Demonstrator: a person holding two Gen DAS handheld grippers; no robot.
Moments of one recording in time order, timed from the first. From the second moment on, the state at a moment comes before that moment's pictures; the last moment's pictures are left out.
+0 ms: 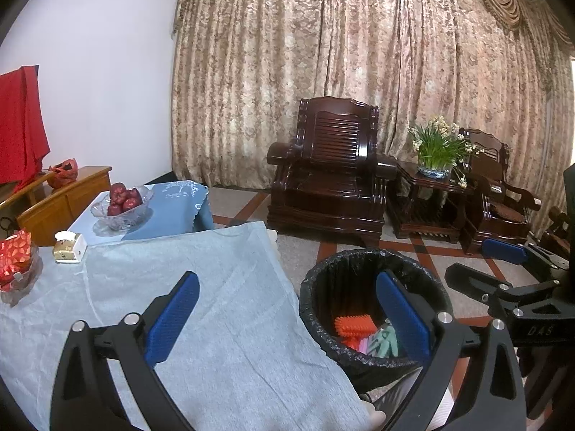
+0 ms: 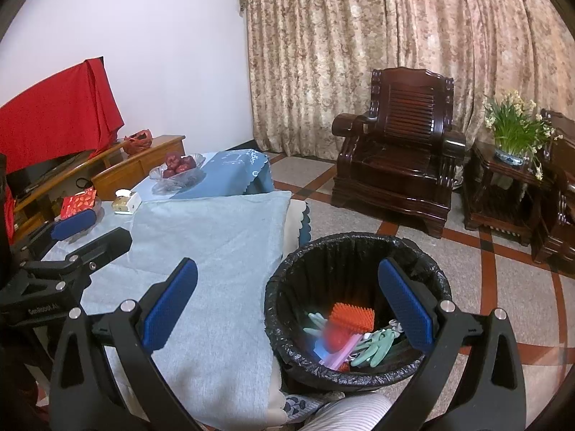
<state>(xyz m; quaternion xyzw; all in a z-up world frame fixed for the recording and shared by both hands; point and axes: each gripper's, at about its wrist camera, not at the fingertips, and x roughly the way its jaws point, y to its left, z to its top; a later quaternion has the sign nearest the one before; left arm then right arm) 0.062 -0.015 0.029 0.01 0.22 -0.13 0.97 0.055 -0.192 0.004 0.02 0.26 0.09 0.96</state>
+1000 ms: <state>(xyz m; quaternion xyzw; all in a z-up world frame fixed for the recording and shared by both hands) 0.062 -0.015 0.028 0.01 0.22 -0.13 0.97 0.056 -0.185 0.003 0.02 0.27 0.09 0.96</state>
